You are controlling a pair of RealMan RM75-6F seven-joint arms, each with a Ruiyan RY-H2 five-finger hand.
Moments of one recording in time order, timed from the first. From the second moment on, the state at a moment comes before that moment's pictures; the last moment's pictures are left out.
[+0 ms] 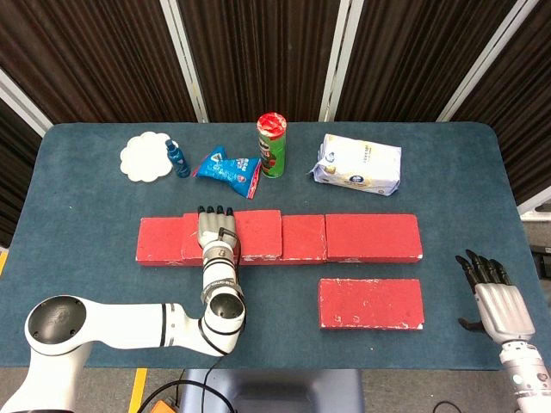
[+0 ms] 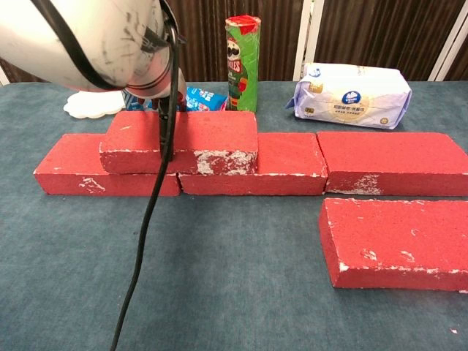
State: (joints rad) left arm -1.38 -1.70 -0.65 -1.50 -0.37 1.44 1.59; right arm 0.13 -1.02 0.01 -1.78 -1.35 1.28 -0.18
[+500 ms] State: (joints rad) left arm -1.38 -1.69 -0.64 -1.51 -0.35 1.42 1.59; right arm 0.13 -1.02 0.01 -1.79 -1.35 1.28 -0.19
